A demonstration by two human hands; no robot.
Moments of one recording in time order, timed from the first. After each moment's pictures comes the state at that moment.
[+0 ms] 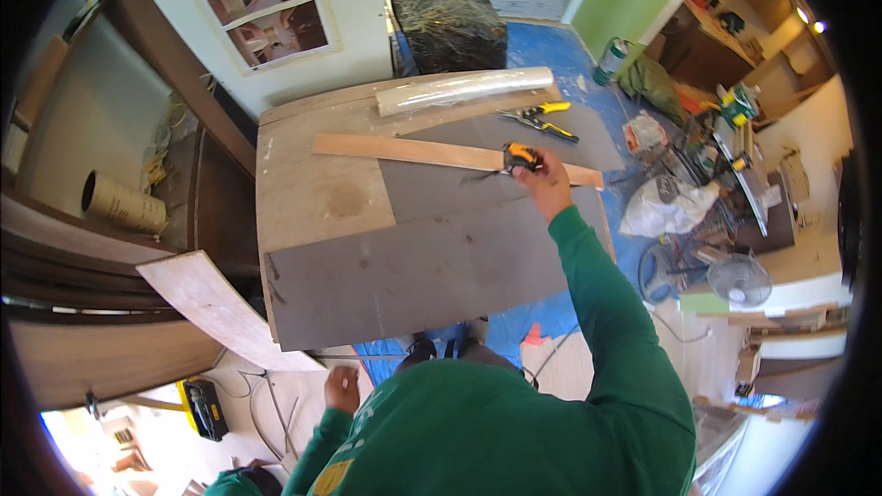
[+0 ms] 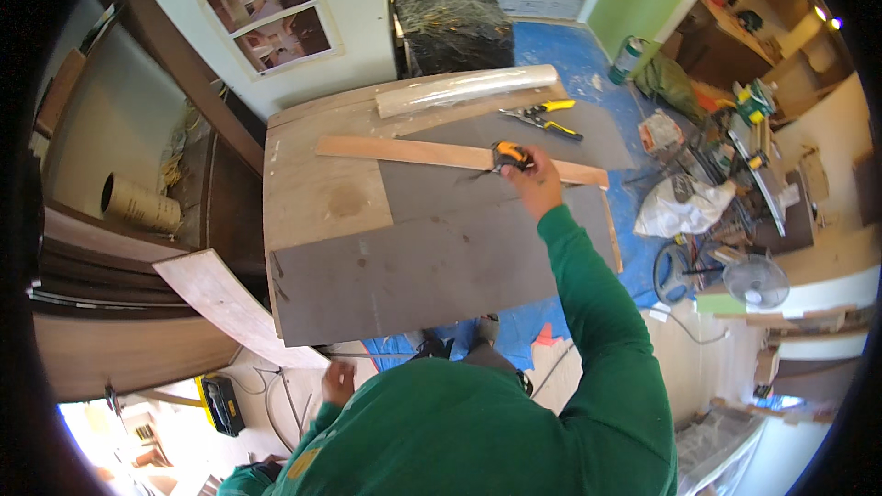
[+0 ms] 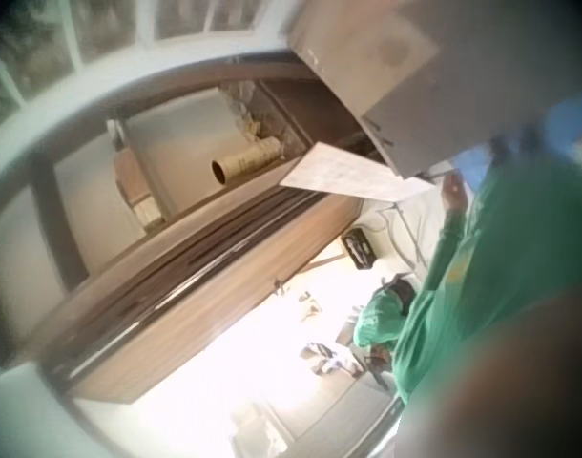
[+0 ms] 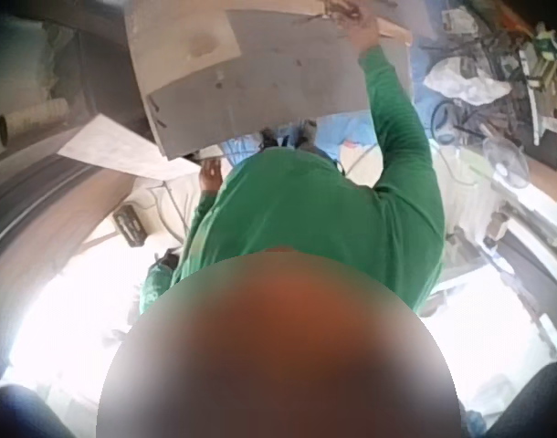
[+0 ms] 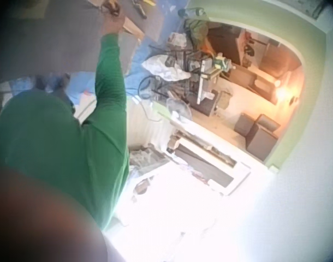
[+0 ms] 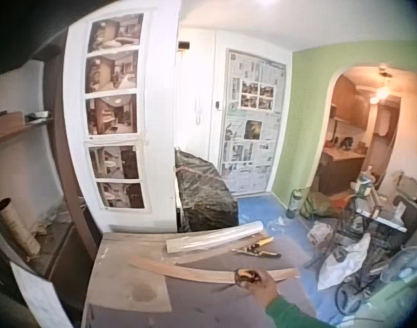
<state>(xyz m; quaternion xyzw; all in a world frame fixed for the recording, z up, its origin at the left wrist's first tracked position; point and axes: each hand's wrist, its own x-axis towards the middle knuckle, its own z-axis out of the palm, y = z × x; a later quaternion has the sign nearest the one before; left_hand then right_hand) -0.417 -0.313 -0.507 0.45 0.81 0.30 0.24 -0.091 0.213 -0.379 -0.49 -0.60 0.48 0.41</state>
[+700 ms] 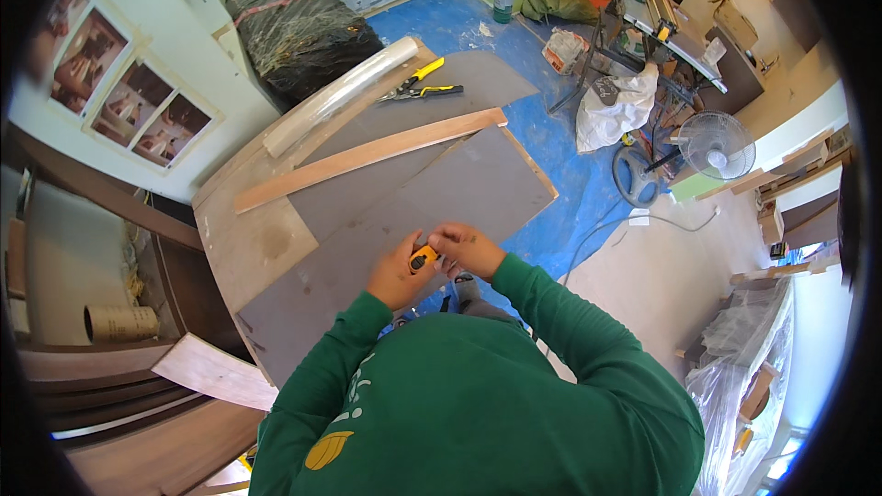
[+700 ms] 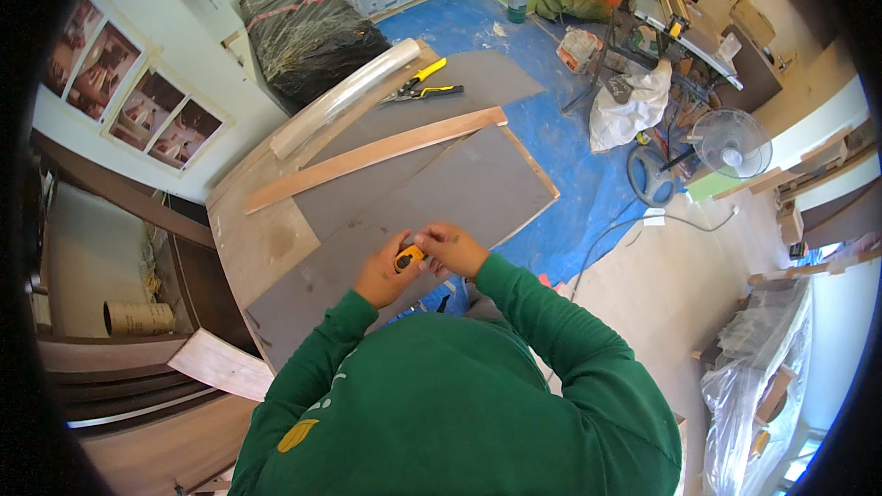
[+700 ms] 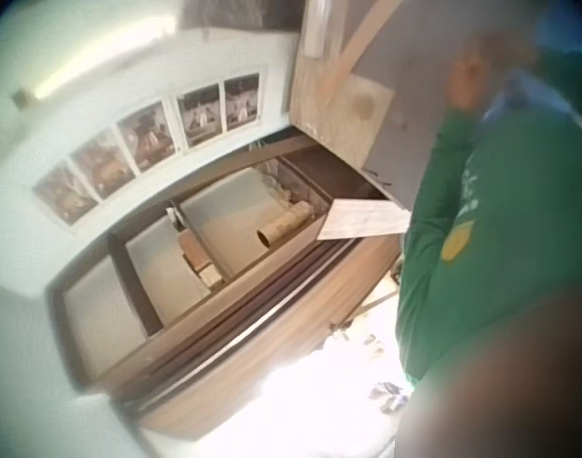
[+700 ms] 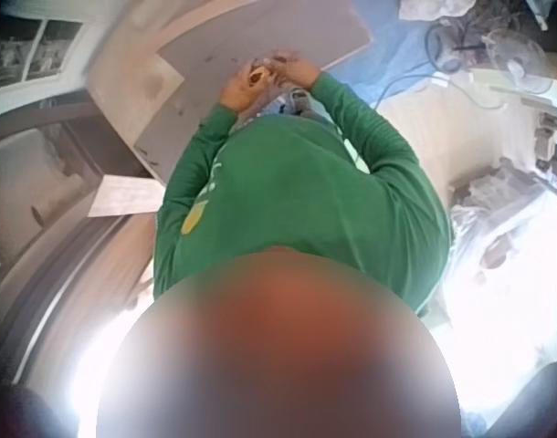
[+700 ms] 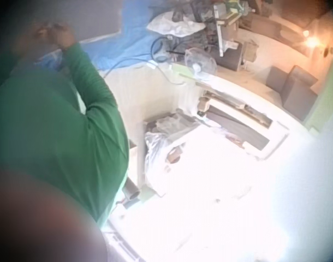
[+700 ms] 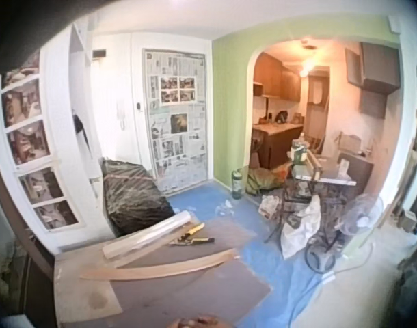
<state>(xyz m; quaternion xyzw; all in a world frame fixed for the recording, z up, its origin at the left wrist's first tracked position) -0.225 0.009 -0.356 0.66 0.53 0.21 0.48 -0.010 0.029 -0.367 -0.48 -0.40 0.73 0.27</state>
